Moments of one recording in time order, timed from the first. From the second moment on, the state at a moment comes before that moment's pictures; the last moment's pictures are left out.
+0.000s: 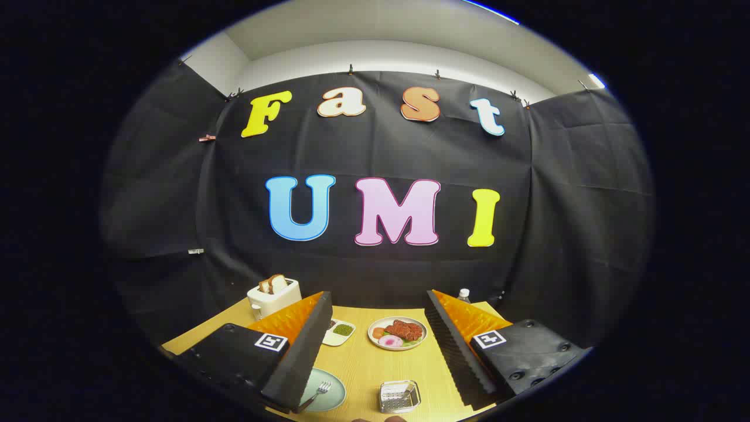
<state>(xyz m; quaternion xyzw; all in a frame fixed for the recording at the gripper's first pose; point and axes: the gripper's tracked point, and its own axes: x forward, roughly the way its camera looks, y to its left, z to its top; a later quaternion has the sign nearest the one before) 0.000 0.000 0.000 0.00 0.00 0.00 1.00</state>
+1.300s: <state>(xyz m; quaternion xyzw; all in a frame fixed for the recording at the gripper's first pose) -0.005 0.023 -0.022 0.01 0.02 -0.03 1.00</state>
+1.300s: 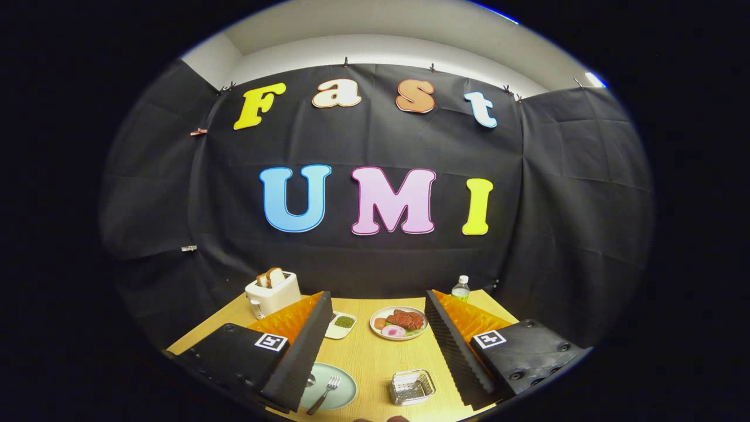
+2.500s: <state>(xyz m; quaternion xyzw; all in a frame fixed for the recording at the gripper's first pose) 0.017 0.119 -0.206 0.00 0.27 0.07 0.96</state>
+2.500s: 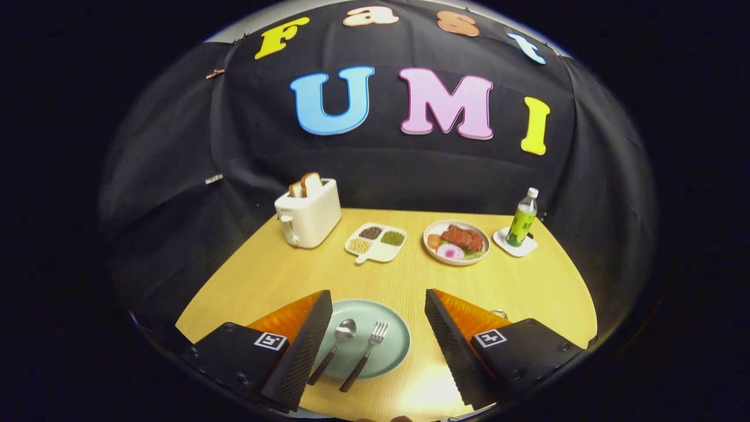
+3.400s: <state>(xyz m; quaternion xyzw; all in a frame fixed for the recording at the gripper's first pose) -0.026 0.129 -0.403 -0.06 0.57 0.06 0.82</state>
